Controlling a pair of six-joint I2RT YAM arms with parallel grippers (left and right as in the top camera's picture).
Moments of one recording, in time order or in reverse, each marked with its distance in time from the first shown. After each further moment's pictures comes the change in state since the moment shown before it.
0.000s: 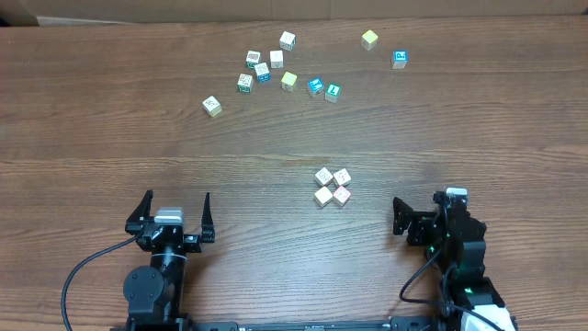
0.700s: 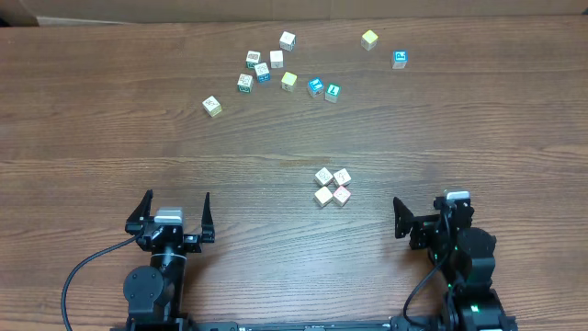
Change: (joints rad) left arm 0.000 0.000 0.000 0.000 0.000 0.000; right arm 0.000 -0.359 0.000 -0.206 -0.063 -0.133
